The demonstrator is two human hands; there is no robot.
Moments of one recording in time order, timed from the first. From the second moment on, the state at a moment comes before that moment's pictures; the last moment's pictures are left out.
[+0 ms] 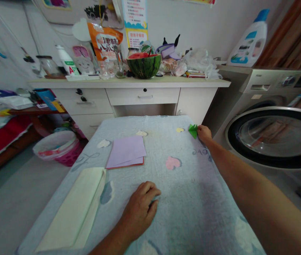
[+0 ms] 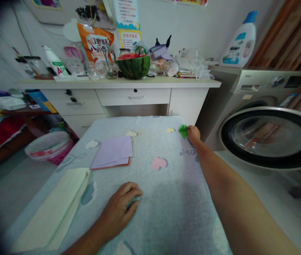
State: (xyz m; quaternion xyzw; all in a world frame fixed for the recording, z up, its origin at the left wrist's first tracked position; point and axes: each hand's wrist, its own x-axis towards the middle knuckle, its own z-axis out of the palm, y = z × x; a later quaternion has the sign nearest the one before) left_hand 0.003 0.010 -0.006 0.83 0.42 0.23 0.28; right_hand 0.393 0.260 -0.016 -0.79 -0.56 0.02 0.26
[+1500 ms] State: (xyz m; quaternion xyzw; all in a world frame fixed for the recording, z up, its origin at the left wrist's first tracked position) left_hand 0.000 0.010 -0.003 0.83 0.41 0.25 0.28; right_hand 0.313 0.168 -0.013 -0.75 -0.65 0.02 0.10
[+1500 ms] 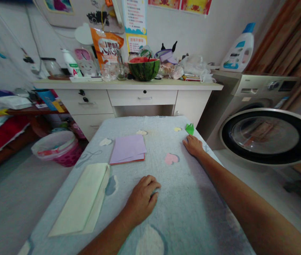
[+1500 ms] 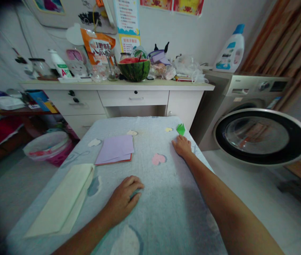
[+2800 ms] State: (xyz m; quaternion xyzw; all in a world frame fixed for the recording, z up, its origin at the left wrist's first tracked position) left_hand -0.020 0.047 0.054 0.85 0.47 0.17 0.17; right_hand 0.196 0.077 -0.024 -0.63 -0.77 -0.02 0.10
